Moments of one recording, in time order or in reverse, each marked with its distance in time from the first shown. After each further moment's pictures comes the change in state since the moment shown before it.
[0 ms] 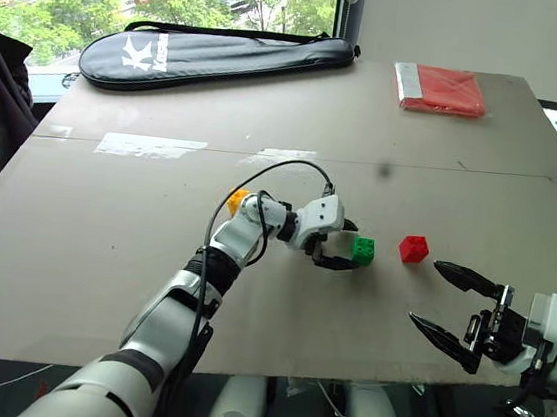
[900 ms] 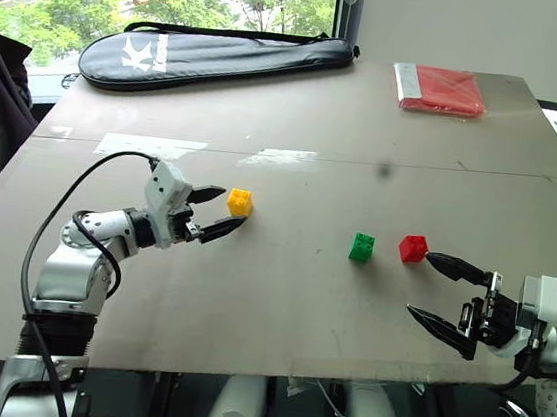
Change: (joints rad) left arm 0.552 0.343 0.470 -0.592 -0.261 0.326 0.305; right arm -0.119 -0.011 0.037 0.109 0.032 0.041 0.080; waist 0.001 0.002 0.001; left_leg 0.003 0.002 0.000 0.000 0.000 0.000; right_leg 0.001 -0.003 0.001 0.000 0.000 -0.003
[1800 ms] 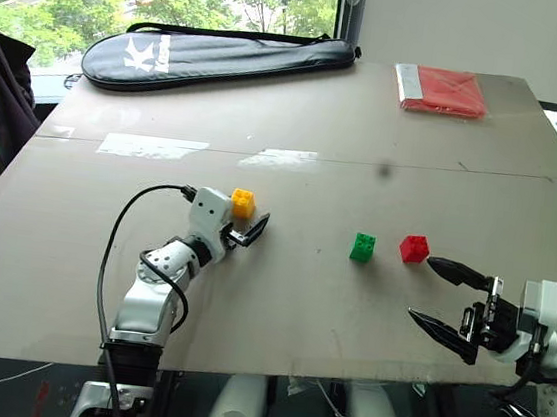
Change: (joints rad) left arm 0.034 -0.302 -0.104 0.013 0.184 -0.092 0.436; right arm 0.030 0.000 -0.006 -0.005 0.001 -0.003 -0.002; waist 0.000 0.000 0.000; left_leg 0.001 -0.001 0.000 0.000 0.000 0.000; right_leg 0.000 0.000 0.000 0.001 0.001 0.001
